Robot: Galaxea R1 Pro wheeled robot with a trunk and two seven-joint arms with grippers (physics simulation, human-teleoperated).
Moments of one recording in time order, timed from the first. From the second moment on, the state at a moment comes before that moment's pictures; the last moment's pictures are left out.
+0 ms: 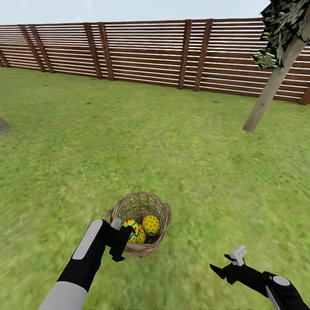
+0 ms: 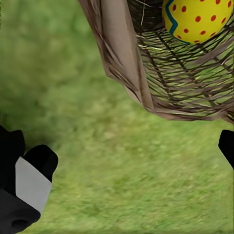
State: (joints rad) left arm -0.53 -0.11 -0.09 -1.17 1.64 0.36 1.20; right arm -0.21 -0.26 -0.12 -1.05 0.04 0.21 0.75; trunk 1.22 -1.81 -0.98
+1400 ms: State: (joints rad) left arm -0.53 -0.10 -0.04 -1.17 1.65 0.28 1.22; right arm -0.21 -0.26 -0.12 -1.05 0.04 0.21 0.70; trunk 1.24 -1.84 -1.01
